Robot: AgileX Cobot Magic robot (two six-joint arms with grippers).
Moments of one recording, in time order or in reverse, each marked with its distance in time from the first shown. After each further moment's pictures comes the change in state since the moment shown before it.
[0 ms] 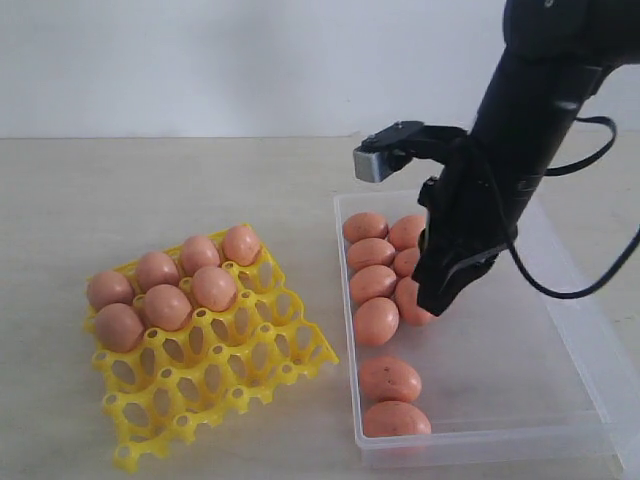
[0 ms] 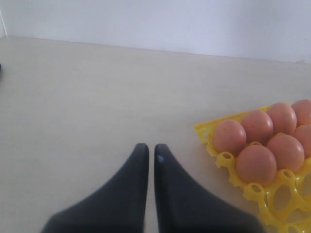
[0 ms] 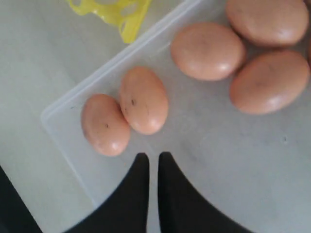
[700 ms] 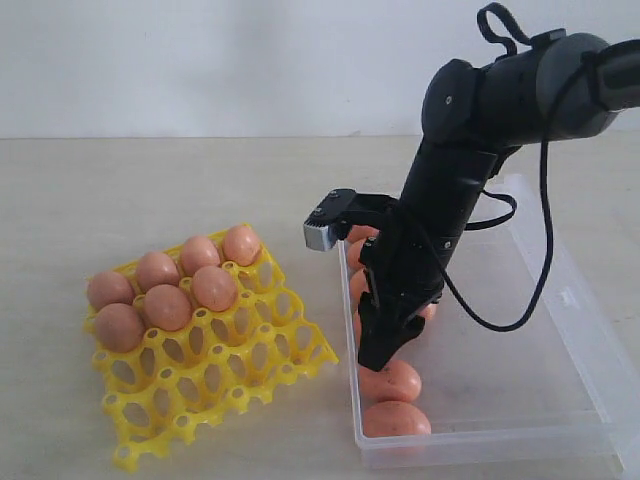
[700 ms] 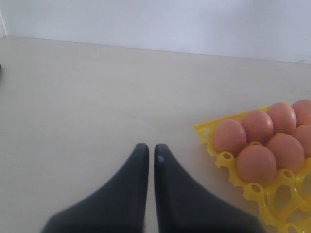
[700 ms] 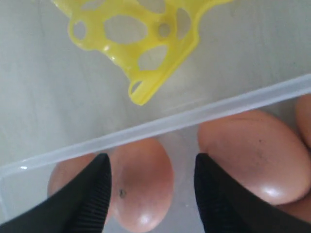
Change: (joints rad) left arm 0.000 0.000 0.000 0.000 0.000 0.000; right arm 0.055 0.237 -0.032 0.119 -0.117 -0.282
